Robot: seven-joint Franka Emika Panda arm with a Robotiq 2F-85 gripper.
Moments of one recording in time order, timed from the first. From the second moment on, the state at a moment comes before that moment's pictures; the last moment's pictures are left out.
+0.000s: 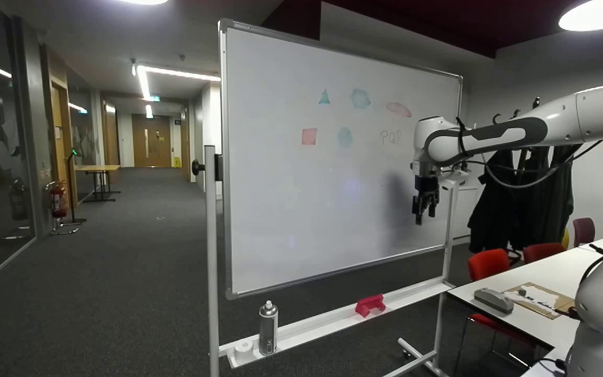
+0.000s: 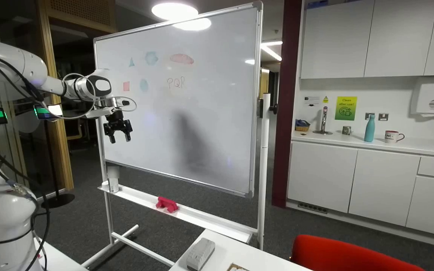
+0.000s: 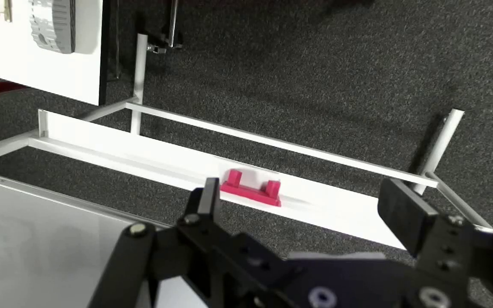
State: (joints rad) arm 0.03 -0.36 0.13 -2.16 -0.13 1.83 -0.02
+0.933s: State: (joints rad) arm -0.13 -0.29 -0.22 -2.35 -0.29 2.08 -0.34
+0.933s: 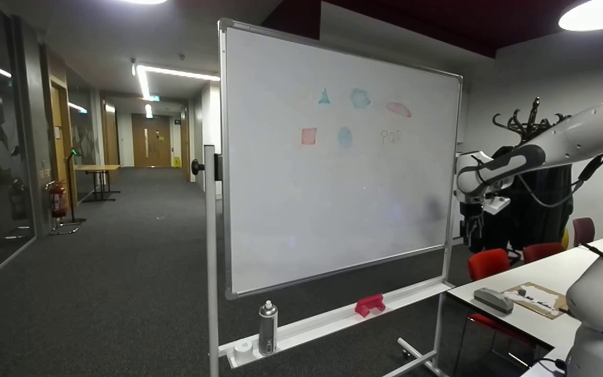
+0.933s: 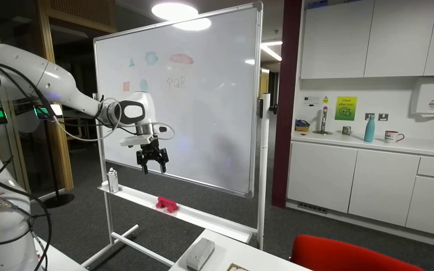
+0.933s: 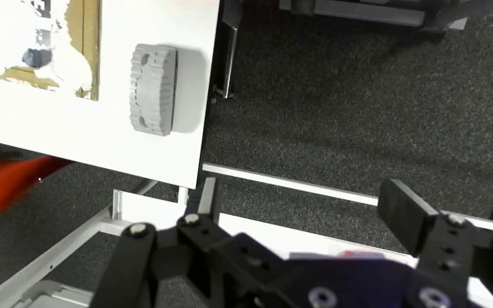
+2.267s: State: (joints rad) arm -0.18 -0.14 -0.35 -2.31 -0.16 2.18 -0.63
